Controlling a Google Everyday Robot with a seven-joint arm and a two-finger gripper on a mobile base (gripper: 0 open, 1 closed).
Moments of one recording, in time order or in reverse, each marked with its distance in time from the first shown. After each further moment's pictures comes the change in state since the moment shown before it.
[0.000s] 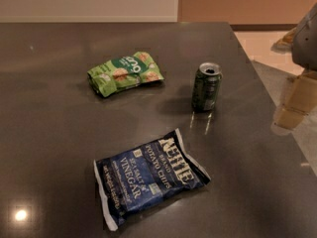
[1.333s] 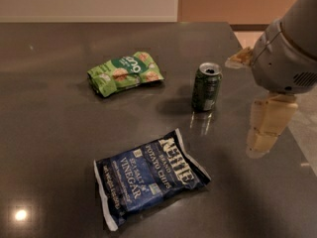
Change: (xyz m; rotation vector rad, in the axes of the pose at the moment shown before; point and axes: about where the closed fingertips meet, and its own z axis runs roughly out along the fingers) arm -0.058 0.049 0.019 -0.082 -0.094 -0.267
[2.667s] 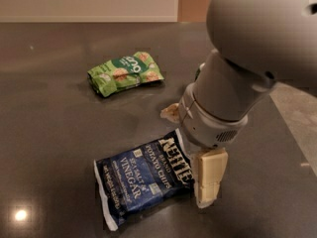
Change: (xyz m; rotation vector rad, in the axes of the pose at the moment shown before) arm -0.081 0.065 0.085 -0.171 -0.053 -0.275
